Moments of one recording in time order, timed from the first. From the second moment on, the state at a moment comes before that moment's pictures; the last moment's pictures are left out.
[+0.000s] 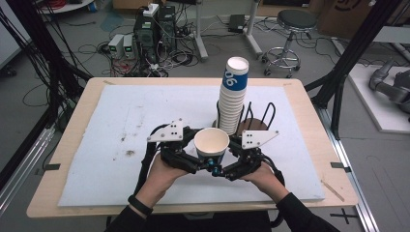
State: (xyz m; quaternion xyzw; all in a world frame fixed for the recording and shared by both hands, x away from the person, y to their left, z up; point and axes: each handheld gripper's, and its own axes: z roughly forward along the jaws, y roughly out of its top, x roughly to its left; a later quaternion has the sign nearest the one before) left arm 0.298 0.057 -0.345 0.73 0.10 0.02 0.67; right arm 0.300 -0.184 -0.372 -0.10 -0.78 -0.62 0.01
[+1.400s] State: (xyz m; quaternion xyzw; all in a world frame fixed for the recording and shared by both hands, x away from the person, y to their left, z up) left arm 0.302 0.084 -0.343 0.74 0.11 0.06 0.66; right arm 0.306 -0.197 -0.373 -0.11 -0.79 -0.60 -0.03
